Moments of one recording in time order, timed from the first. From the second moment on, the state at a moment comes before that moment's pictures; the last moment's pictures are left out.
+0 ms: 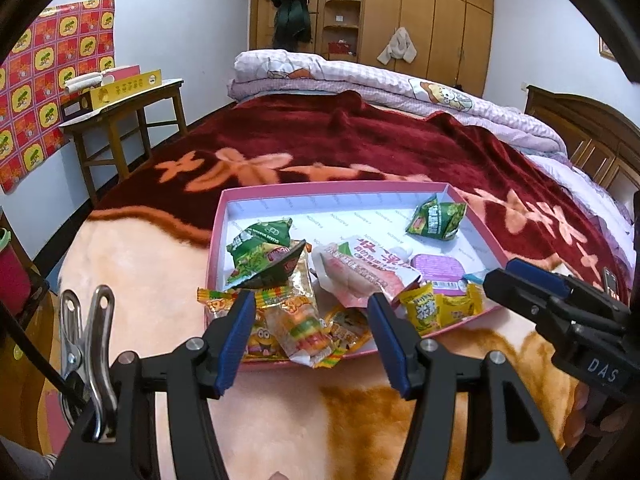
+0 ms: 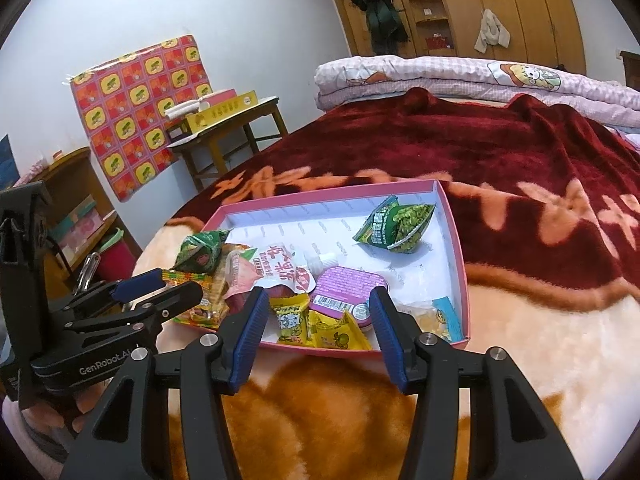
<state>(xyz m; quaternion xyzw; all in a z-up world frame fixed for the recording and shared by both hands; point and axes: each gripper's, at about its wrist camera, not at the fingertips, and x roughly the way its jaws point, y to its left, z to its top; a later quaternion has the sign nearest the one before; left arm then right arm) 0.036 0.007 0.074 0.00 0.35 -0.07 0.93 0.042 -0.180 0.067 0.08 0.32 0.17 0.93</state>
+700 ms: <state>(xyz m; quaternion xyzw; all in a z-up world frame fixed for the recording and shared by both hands) 0.003 0.005 0.067 -0.01 0.38 -0.07 0.92 0.012 -0.178 0.068 0.07 0.34 0.17 0.92</state>
